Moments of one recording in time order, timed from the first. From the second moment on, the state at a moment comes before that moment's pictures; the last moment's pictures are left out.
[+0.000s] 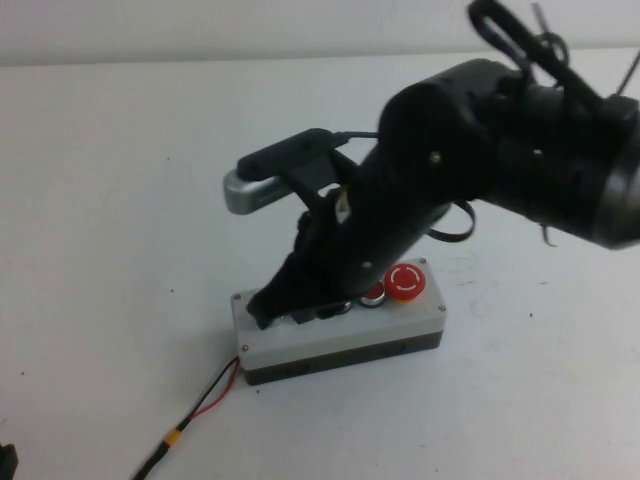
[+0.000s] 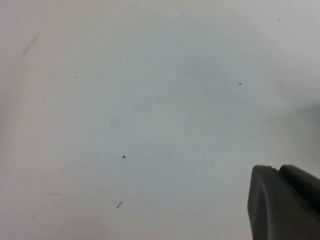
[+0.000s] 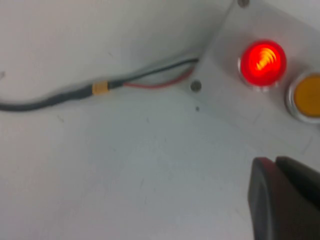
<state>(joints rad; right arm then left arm) 0.83 1.78 -1.58 0.18 1.00 0.06 -0.14 -0.02 0.03 0.07 0.39 0.03</state>
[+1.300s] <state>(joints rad) 0.85 2.07 -1.86 0.07 1.01 0.05 -0.14 -0.02 0.03 0.07 0.39 0.03</state>
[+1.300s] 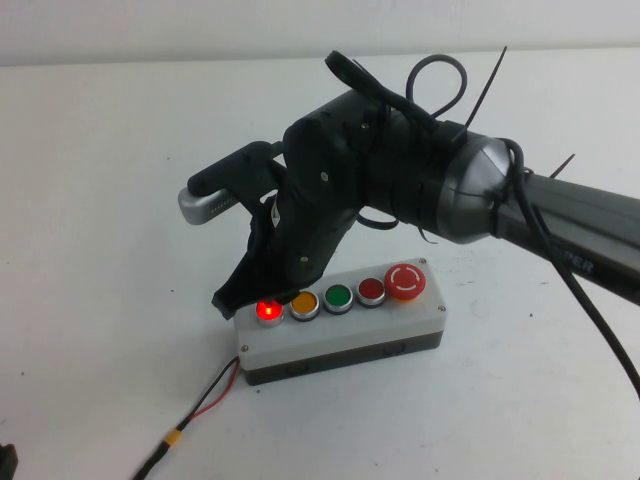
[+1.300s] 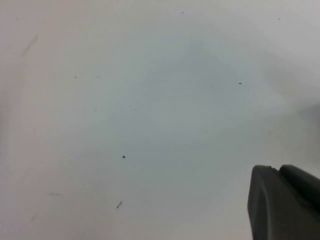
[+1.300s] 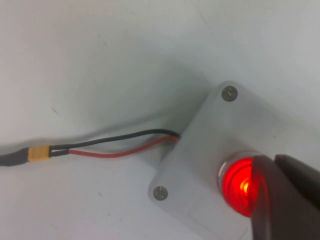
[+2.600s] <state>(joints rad) 0.85 1.69 -1.82 0.04 1.22 0.00 -0.14 -0.02 0.03 0.07 0.39 0.03</state>
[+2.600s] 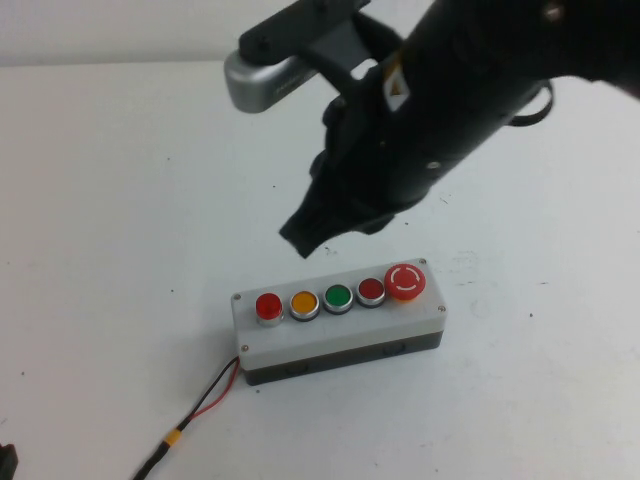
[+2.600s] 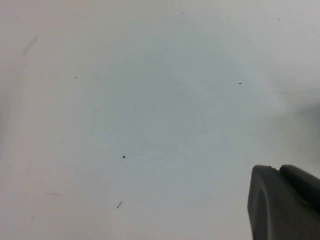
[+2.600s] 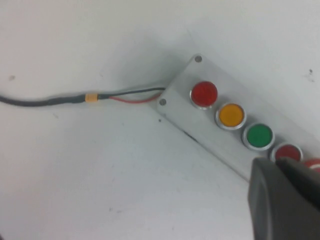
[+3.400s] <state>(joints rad) 0.85 1.12 -1.23 -0.04 1.24 0.07 -0.14 -0.02 0.03 0.07 0.39 0.03</state>
